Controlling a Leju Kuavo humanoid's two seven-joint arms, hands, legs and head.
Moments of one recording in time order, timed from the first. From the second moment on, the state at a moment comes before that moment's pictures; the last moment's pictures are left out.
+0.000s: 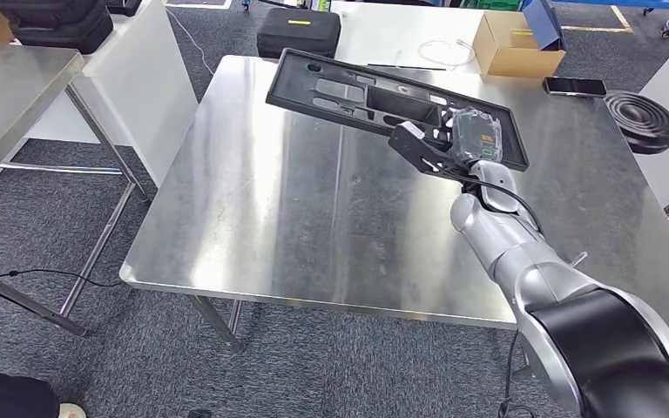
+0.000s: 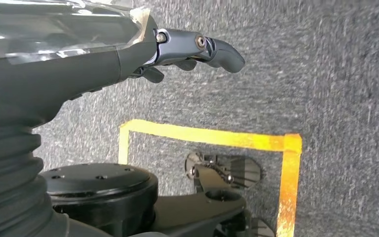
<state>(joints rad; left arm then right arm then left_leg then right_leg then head) -0.15 -0.23 0.85 -0.20 -0.85 0.36 -0.25 -1.09 -0.03 0.44 -0.27 0.94 -0.53 0.08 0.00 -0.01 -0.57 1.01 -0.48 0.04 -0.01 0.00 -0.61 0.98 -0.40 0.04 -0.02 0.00</state>
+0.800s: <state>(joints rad) -0.15 -0.23 0.84 -0.20 -0.82 0.36 -0.22 -1.07 -0.05 0.39 -0.27 0.98 -0.52 0.06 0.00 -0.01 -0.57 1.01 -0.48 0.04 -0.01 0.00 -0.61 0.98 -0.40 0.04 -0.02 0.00</state>
